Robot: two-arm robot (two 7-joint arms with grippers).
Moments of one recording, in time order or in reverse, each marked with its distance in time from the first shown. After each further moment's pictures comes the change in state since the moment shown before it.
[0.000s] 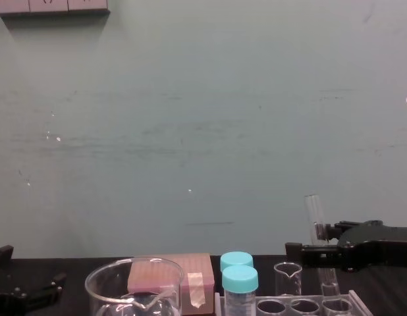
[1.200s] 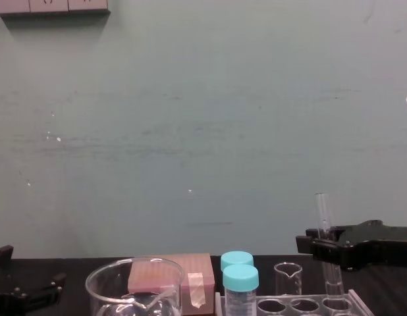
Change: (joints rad) left arm 0.000 0.000 0.000 0.000 0.000 0.000 0.000; right arm 0.000 0.000 0.000 0.000 0.001 0.000 0.000
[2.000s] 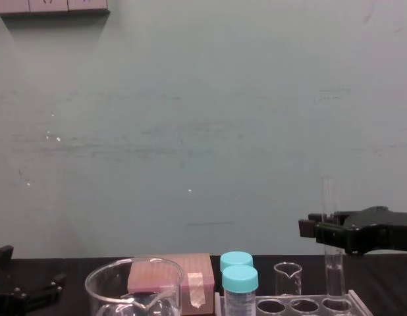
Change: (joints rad) left arm 0.000 0.000 0.000 0.000 0.000 0.000 0.000; right arm -0.024 0.021 0.024 -0.058 0.043 0.010 0.010
